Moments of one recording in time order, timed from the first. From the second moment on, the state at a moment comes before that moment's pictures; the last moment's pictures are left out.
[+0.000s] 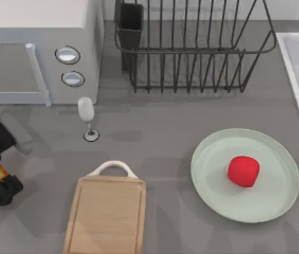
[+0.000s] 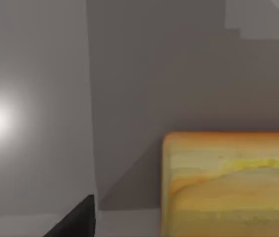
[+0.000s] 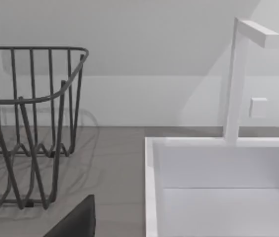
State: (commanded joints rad) left arm 0.01 1.79 0.94 -0.72 0.00 0.86; right arm 0.00 0.00 0.00 0.00 0.00 0.00
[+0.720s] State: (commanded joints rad) left arm 0.01 1.80 0.93 -0.70 0.00 0.86; right arm 0.00 0.00 0.00 0.00 0.00 0.00
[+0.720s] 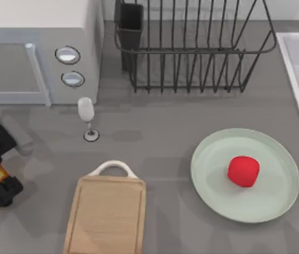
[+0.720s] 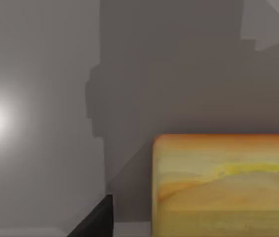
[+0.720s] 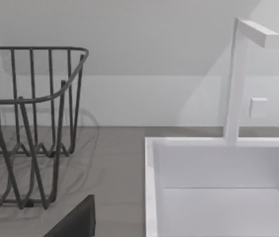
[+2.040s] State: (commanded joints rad) left arm 0.00 1.71 1.07 -0.93 0.01 0.85; right arm 0.00 0.00 0.00 0.00 0.00 0.00
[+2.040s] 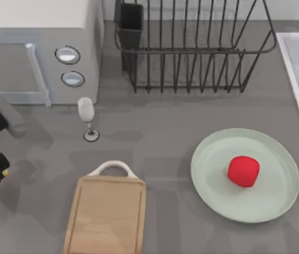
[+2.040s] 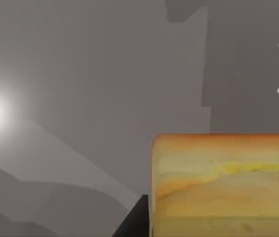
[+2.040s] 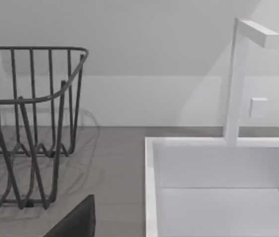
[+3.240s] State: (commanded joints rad) left arm -0.24 1.65 1.18 -1.14 -0.01 0.31; right arm 0.00 0.00 0.00 0.00 0.00 0.00
